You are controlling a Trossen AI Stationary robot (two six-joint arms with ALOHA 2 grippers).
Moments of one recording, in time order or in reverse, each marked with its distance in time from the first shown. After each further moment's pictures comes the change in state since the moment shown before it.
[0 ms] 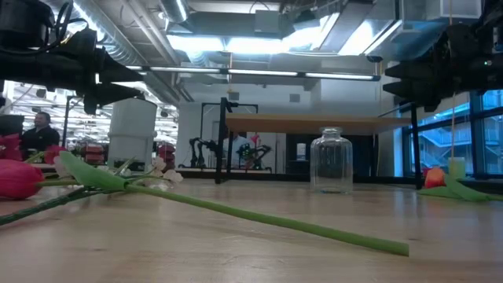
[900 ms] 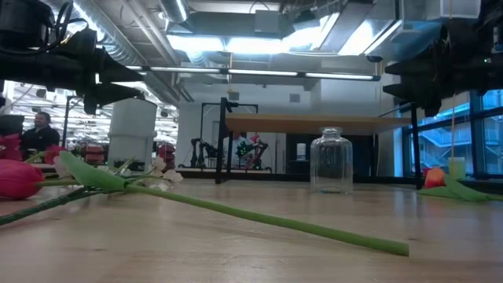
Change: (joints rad) left arm 0.000 0.000 0.000 0.000 0.000 0.001; right arm 0.000 0.000 0.000 0.009 0.000 0.194
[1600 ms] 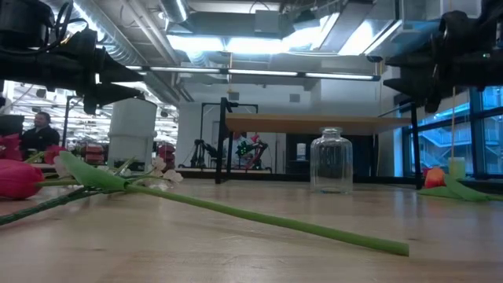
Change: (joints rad) left arm 0.000 0.000 0.000 0.000 -0.010 0.000; right arm 0.000 0.000 0.001 0.086 0.038 -0.012
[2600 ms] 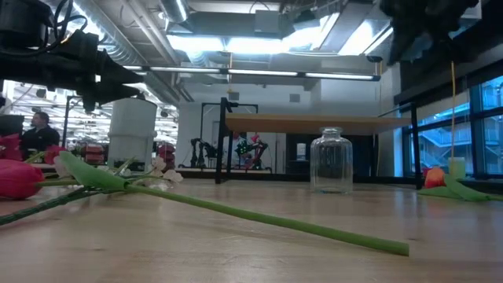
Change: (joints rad) left arm 0.000 0.000 0.000 0.012 -0.051 0.096; right arm 0.065 0.905 0.966 -1.280 -0.075 0.784
